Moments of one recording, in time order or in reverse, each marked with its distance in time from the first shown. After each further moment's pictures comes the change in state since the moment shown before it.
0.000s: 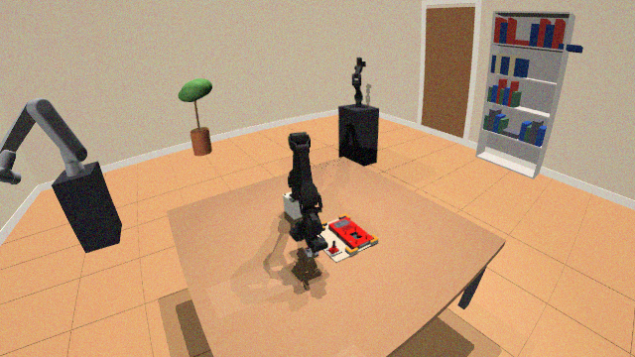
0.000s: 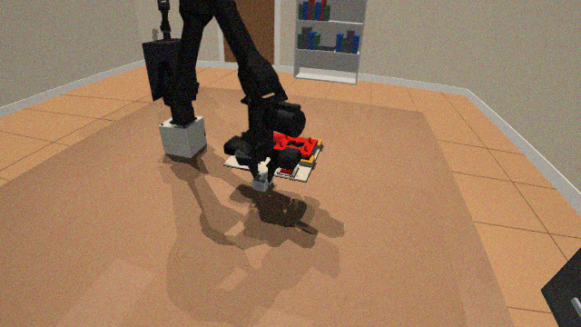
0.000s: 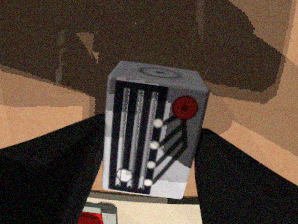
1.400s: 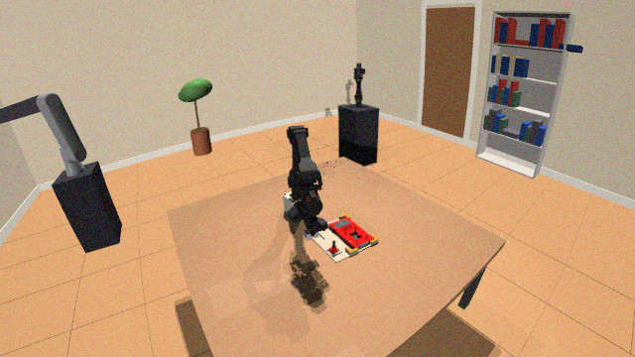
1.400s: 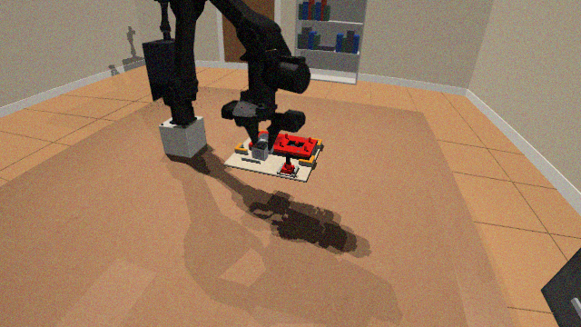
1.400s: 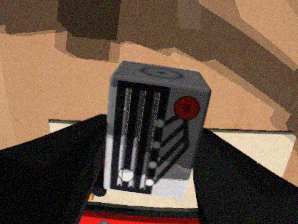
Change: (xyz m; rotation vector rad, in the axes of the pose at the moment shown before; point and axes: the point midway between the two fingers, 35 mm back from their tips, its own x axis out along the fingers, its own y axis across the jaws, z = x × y) arm -0.096 0.005 0.001 0.002 0.001 -0.005
